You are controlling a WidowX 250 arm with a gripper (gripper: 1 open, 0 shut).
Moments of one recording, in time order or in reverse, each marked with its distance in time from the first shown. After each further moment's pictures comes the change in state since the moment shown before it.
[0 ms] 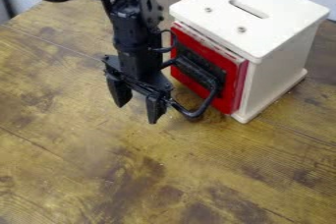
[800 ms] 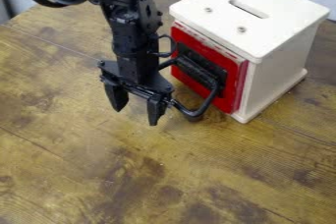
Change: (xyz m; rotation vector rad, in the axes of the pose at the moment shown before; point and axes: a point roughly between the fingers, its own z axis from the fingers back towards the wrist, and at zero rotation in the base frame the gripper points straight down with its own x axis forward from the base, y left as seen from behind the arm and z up) arm -0.002 0.000 -0.004 0.017 -0.010 0.116
